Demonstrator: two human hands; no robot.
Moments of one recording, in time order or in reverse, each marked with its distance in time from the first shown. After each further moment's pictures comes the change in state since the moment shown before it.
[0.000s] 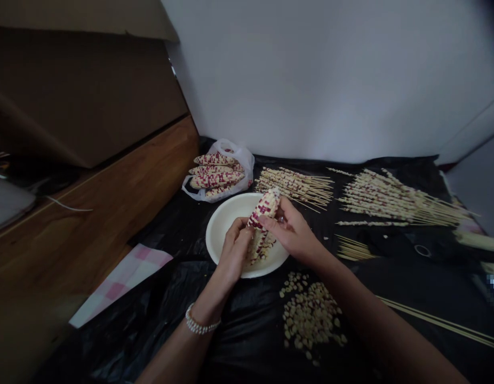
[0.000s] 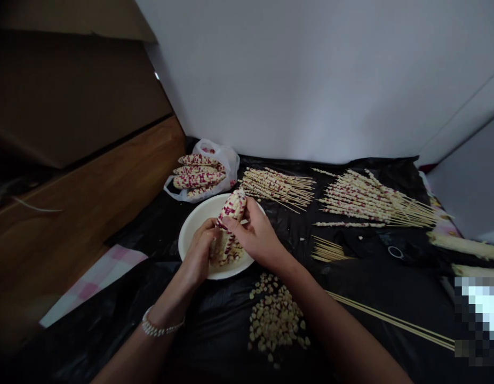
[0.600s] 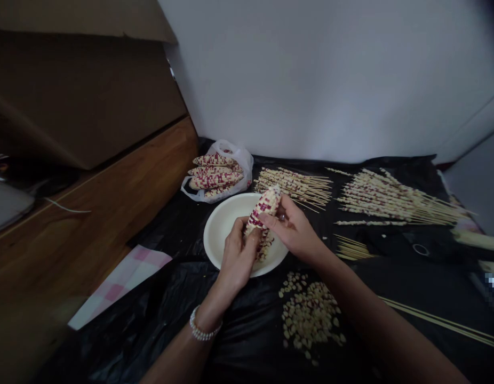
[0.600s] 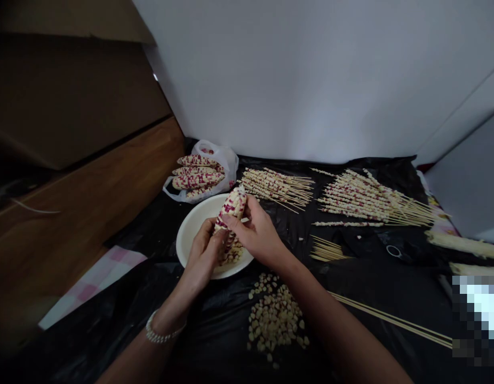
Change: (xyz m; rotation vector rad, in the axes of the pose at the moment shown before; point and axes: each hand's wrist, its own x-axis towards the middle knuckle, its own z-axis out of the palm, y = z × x) left_hand -0.013 0.017 0.010 0.212 0.022 0.119; right_hand 0.001 -0.009 -0.004 0.021 0.006 -0.007
